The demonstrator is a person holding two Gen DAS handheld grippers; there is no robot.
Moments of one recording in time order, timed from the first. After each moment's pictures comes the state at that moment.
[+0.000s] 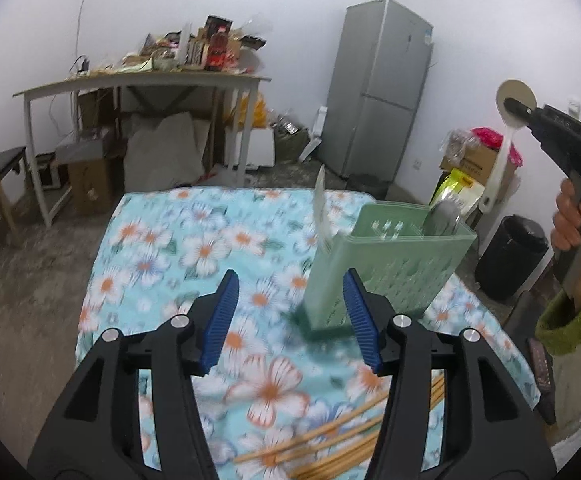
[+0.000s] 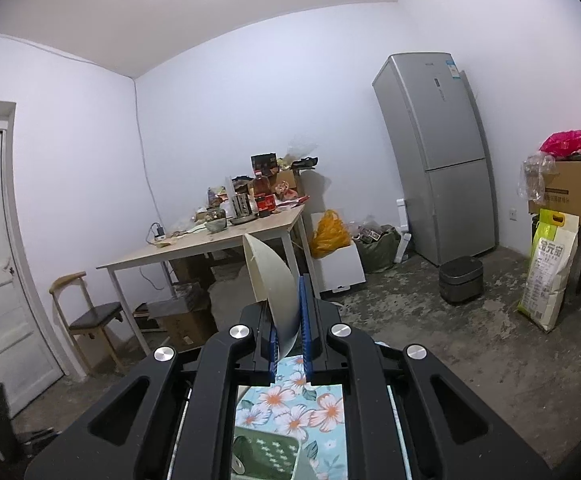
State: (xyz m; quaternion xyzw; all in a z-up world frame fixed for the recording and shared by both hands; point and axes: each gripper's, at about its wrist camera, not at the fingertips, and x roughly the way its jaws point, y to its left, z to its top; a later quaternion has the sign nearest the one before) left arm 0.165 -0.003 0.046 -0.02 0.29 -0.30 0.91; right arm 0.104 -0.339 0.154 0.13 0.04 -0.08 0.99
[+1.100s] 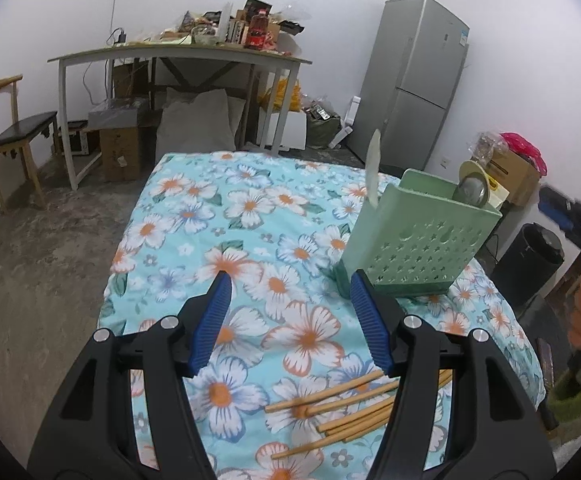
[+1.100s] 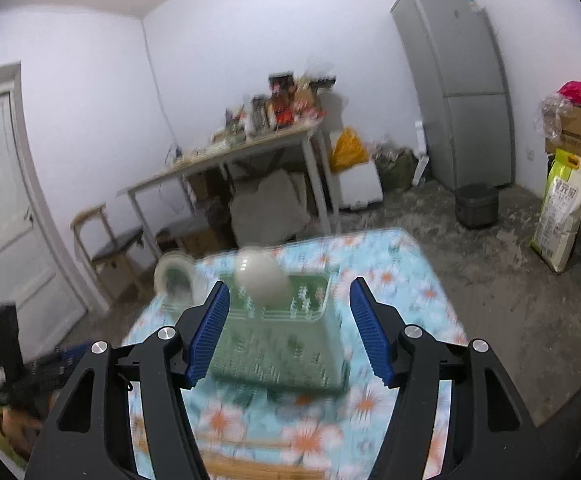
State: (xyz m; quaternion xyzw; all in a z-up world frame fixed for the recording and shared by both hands) left arm 0.145 0.033 0.028 -0.04 0.33 -0.25 0.91; right arm 0.061 -0.301 0.062 0.14 0.20 -0.01 0.97
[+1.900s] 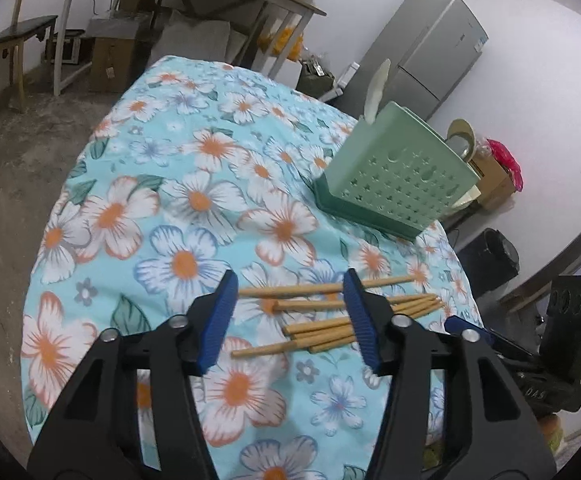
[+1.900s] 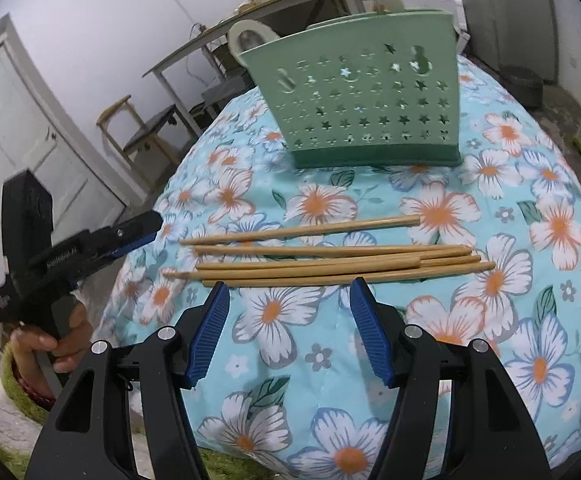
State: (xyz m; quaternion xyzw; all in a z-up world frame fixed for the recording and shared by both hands) left arm 0.111 0.054 -0.024 -0.14 0.42 -0.29 0.85; right arm 0.029 -0.191 -0.045 0.17 0.40 0.07 0.90
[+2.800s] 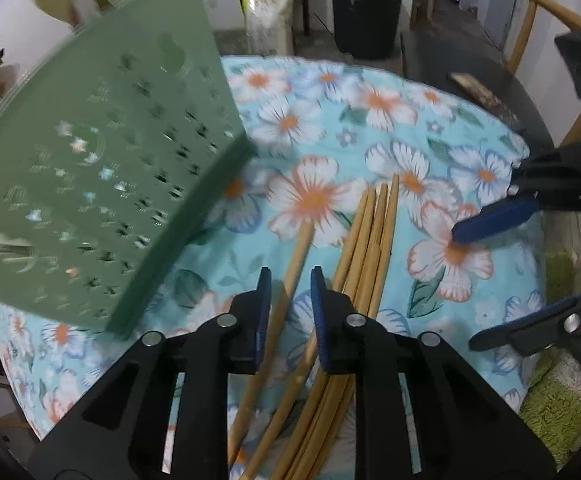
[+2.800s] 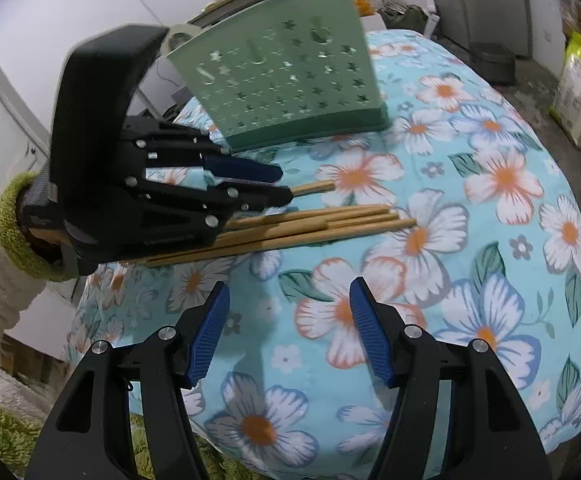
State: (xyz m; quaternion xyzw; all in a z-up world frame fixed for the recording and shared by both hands) left arm 0.111 -0.183 -0.047 0.37 0.37 -0.54 0.66; right arm 0.005 -0.251 -0.071 0.21 0.42 0.03 0.88
